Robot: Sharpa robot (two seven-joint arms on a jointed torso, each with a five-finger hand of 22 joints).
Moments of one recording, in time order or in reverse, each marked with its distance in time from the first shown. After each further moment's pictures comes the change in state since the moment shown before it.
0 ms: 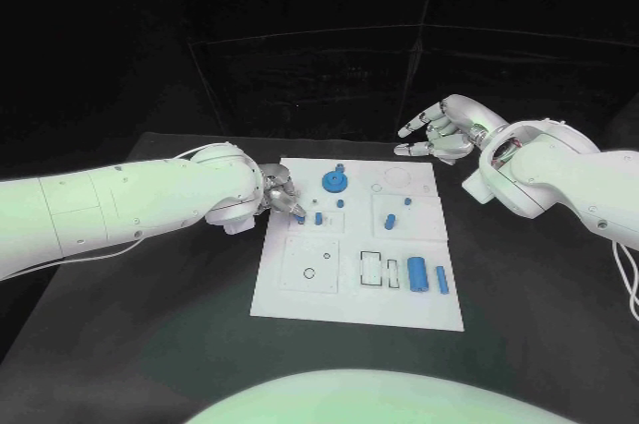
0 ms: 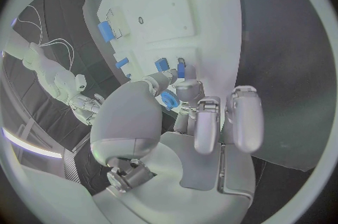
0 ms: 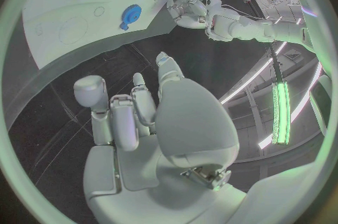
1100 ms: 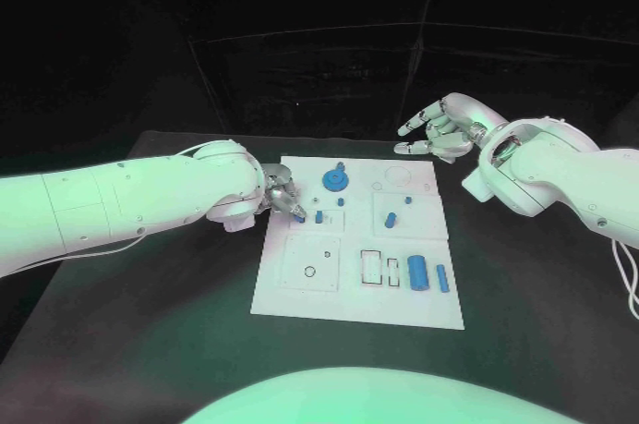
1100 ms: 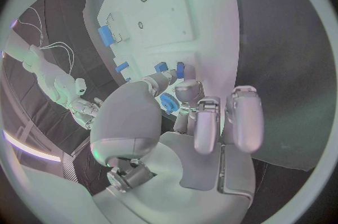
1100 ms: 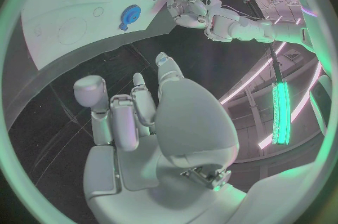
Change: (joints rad) left arm 0.002 0.010 0.000 -0.011 -0.003 0.042 -0.004; left_hand -0.009 -0.002 0.002 -0.002 0.012 0.011 -0.008 0.009 0.006 0.014 -0.004 0.000 0.002 0.001 -0.001 0.000 0.000 0.000 0.000 0.000 0.000 0.000; right arm 0.000 0.005 0.000 -0.003 0.000 0.003 0.000; right_hand 0.004 0.004 0.000 0.000 0.000 0.000 0.000 0.000 0.000 0.000 0.000 0.000 0.001 0.000 0.000 0.000 0.000 0.000 0.000 0.000 0.000 0.000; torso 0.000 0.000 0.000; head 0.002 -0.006
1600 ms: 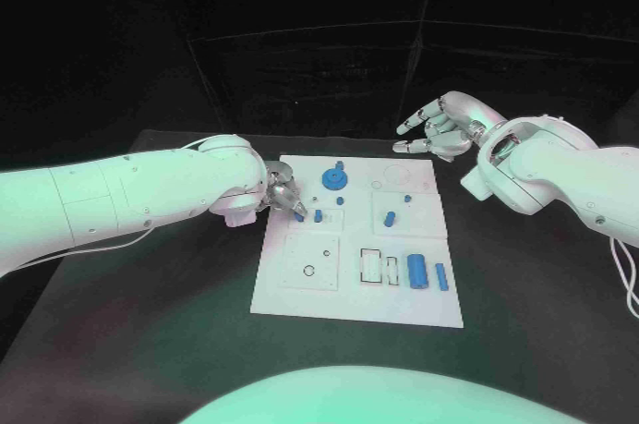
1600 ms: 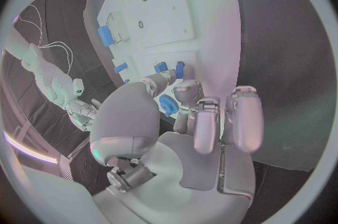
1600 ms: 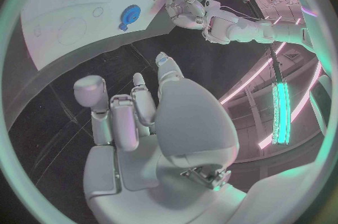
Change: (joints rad) left arm 0.006 0.030 0.003 -0.039 0.019 0.052 -0.016; left_hand -0.059 0.021 0.019 -0.025 0.000 0.018 -0.015 0.004 0.001 0.018 -0.011 -0.005 -0.006 0.000 -0.008 0.000 0.000 0.000 -0.001 -0.006 0.006 0.000; right arm 0.000 0.002 0.000 -0.001 0.000 0.001 0.000; right_hand 0.000 0.000 0.000 0.000 0.000 0.000 0.000 0.000 0.000 0.000 0.000 0.000 0.000 0.000 0.000 0.000 0.000 0.000 0.000 0.000 0.000 0.000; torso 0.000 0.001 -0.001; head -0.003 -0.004
